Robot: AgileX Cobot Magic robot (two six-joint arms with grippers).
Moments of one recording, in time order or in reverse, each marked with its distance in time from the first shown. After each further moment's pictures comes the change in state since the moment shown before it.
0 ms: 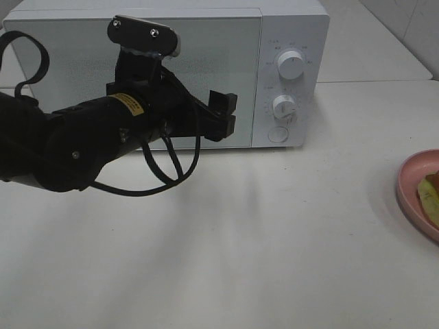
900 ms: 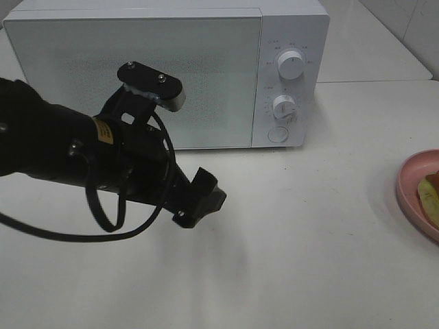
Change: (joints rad) left arm -0.010 -0.213 0.035 0.087 0.735 0.003; right arm 0.000 0.000 0.000 0.000 0.000 0.000
